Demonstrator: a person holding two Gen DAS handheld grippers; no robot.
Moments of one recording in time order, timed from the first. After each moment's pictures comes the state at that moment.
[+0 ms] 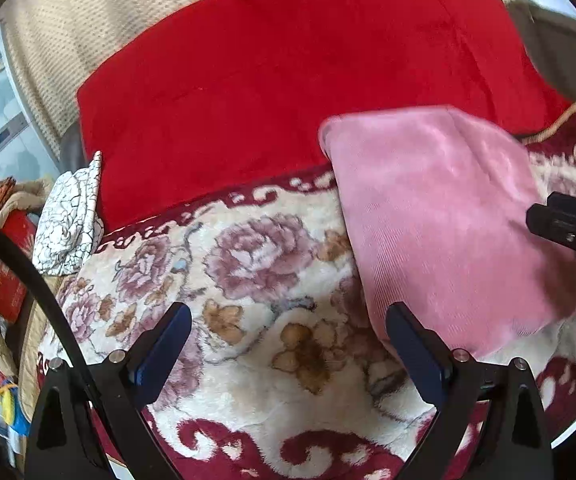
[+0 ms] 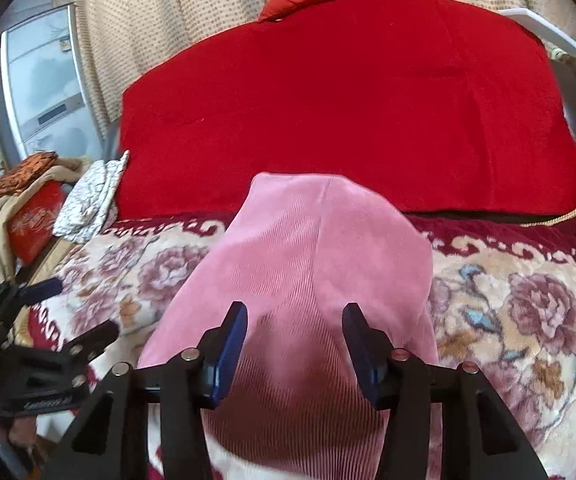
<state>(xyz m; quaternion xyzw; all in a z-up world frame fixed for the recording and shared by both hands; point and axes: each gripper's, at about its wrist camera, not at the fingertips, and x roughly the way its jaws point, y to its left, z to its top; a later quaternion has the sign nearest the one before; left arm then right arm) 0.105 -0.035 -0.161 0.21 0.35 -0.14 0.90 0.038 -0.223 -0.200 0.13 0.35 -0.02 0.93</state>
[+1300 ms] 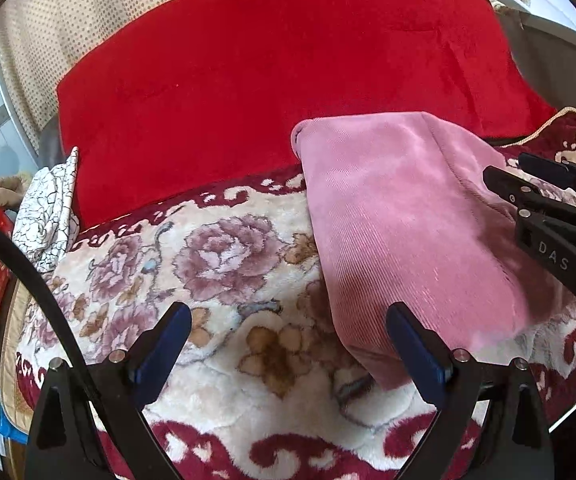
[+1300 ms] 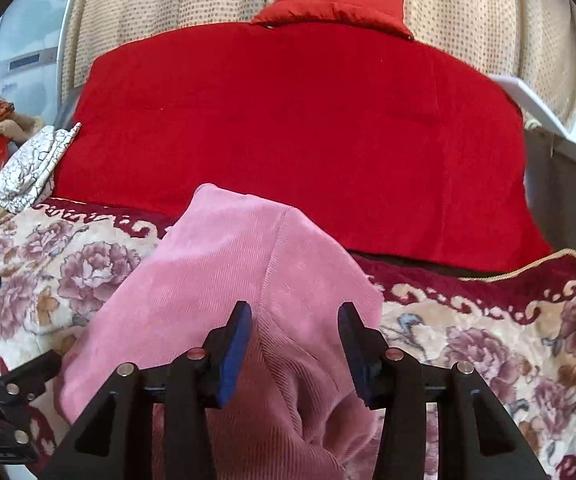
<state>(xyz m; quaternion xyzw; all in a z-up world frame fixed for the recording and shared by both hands) 0.100 -0.039 -0.147 0.18 0.36 -0.18 0.90 0.068 -0.202 -0.186 -0.01 0.31 -0.15 0.94</state>
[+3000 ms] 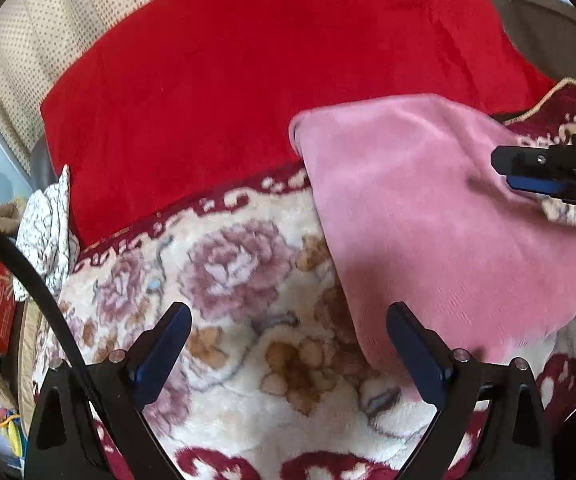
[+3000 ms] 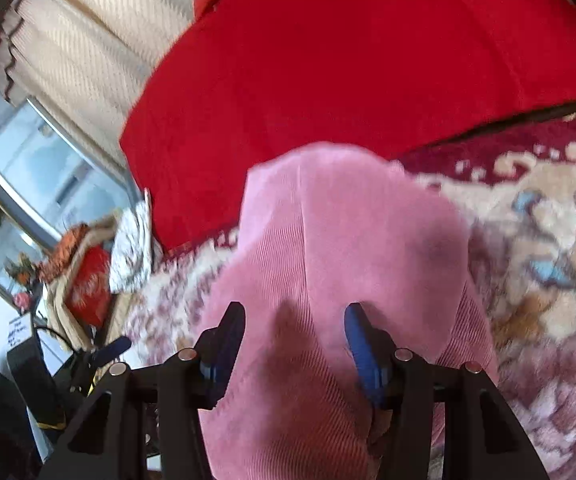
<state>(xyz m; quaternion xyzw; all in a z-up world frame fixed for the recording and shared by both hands) 0.129 -0.049 -0.148 0.23 0.36 -0.19 0.88 0.084 -0.289 -0.221 0.34 0.33 0.04 0.88</state>
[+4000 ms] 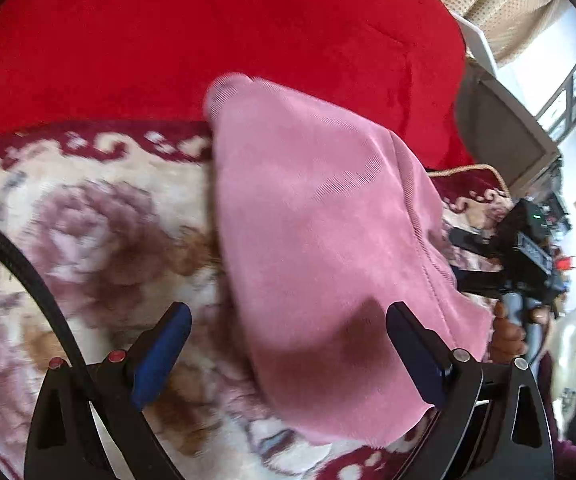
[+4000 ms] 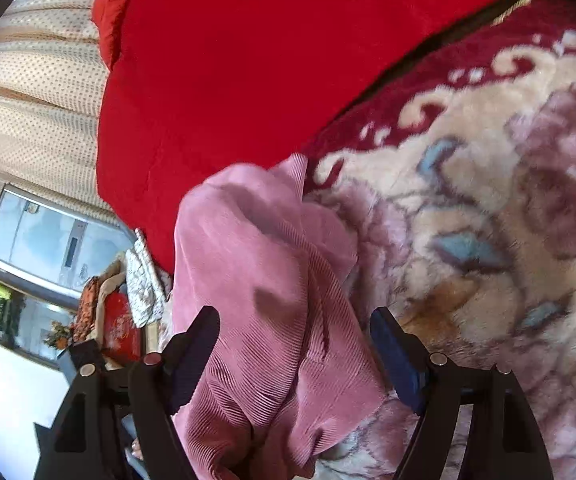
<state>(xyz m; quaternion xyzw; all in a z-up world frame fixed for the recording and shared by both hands) 0.201 -0.048 -0.184 -0.02 0.50 -0.40 0.77 0.078 -0.375 -0.278 0.49 0.40 0.07 0.77</state>
